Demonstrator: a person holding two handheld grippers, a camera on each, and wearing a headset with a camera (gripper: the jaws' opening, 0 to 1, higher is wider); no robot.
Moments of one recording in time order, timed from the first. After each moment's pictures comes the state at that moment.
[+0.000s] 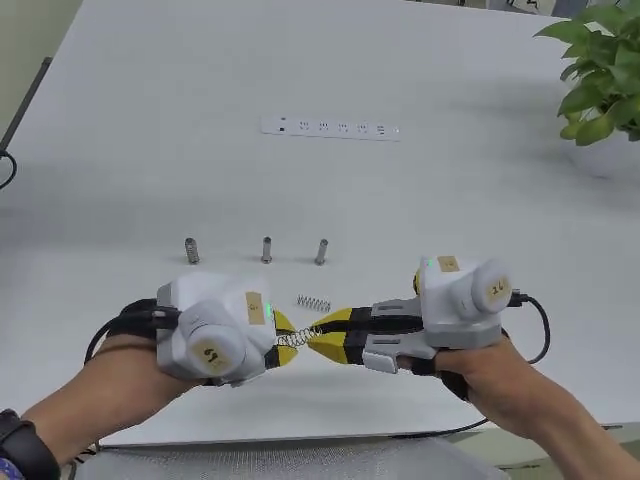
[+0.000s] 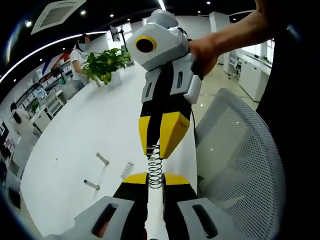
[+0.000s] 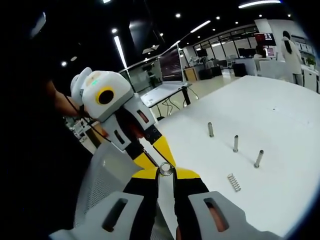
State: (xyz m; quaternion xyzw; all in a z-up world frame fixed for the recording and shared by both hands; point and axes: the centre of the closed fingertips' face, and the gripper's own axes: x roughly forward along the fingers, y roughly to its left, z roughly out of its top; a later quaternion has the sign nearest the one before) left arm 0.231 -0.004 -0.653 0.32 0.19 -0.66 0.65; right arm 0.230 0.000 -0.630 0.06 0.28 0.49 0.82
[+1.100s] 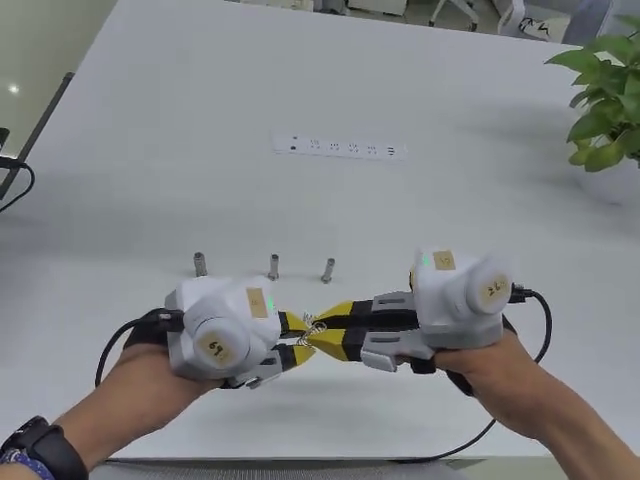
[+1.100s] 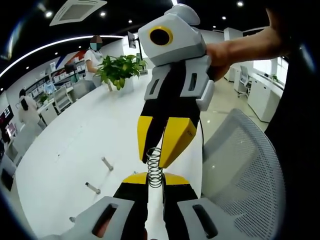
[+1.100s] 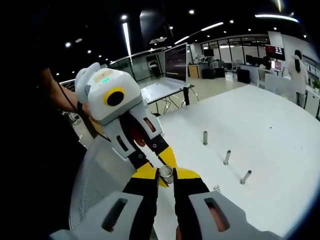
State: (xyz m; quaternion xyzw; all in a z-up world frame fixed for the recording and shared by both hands) left arm 0.245 -0.018 -0.641 0.25 0.19 -0.64 0.70; right arm 0.245 0.000 -0.612 -0.02 0.28 0.49 0.83
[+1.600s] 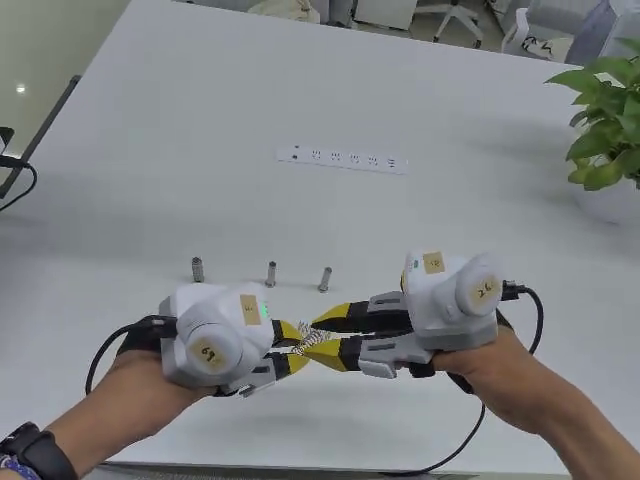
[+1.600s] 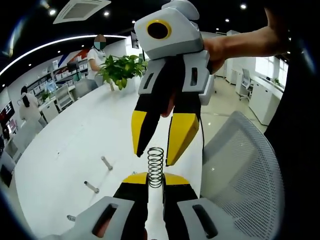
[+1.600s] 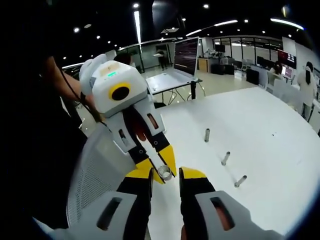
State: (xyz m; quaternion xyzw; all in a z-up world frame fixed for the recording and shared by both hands) left arm 0.244 -0.020 -0.642 0.24 0.19 -0.64 0.70; right arm 0.244 -0.005 -0.612 -0.10 0.30 0.52 0.79
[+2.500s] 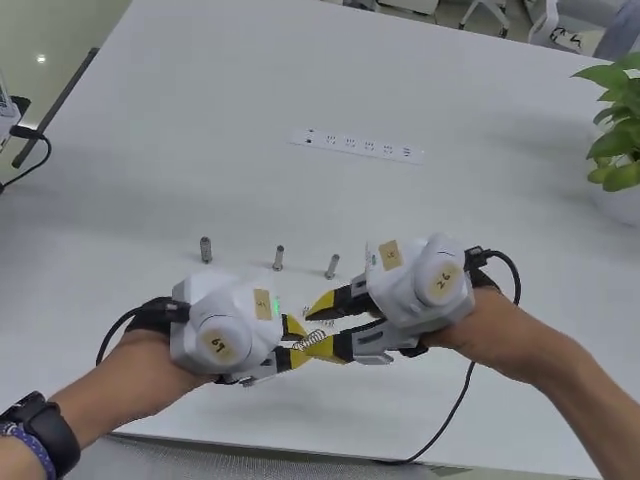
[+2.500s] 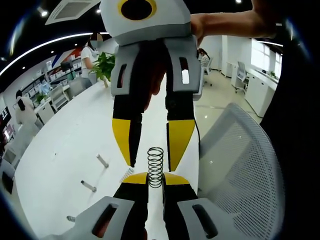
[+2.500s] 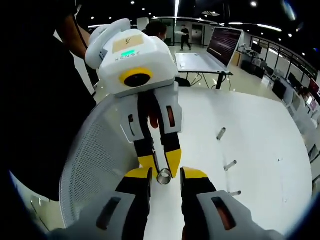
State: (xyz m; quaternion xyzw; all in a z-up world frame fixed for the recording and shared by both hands) left arm 0.236 -0.020 -0.650 0.27 0.20 -0.65 0.68; right arm 0.234 0.006 -0.625 -0.25 0.32 0.59 0.70
